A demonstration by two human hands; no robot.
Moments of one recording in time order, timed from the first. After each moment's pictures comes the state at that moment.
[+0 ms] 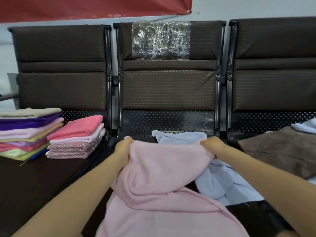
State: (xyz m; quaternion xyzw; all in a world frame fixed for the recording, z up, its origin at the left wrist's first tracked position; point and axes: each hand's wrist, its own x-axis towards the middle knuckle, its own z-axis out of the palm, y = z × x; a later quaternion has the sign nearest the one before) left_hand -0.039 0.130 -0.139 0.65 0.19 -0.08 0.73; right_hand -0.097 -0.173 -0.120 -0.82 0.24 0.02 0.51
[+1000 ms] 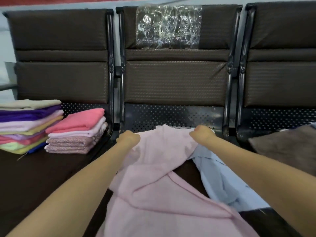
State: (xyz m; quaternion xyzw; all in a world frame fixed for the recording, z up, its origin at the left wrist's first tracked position) left_hand 0.015 0.129 -0.142 0.95 0.12 -0.07 0.27; right_hand -0.048 -0.126 -0.113 -0.95 0.18 0.02 0.24
